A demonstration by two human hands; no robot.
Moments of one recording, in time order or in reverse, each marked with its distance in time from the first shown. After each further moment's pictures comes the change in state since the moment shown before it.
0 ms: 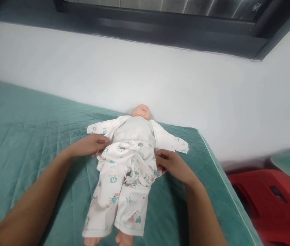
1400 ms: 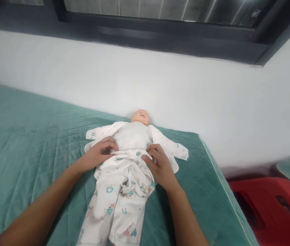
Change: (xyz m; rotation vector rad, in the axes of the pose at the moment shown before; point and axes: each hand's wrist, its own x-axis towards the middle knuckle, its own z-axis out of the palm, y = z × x) left_hand 0.012 0.017 0.039 -0.138 0.287 0.391; right_hand 0.024 -0.004 0.029 -0.249 0.339 -0.596
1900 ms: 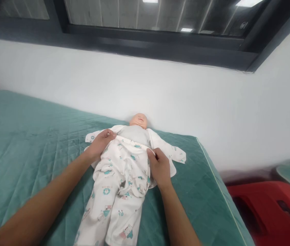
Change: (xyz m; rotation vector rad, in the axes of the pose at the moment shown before) left_hand 0.043 -0.020 0.011 -0.355 0.333 -0.291; right_hand 0.005 0.014 0.009 0.009 0.297 0.363
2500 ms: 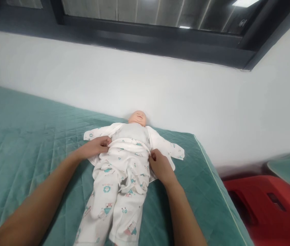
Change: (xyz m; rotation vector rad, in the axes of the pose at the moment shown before) left_hand -0.007 -0.006 -0.041 0.329 -0.428 -0.027; right_hand 0.008 0.019 -0.012 -0.359 -0.290 0.047
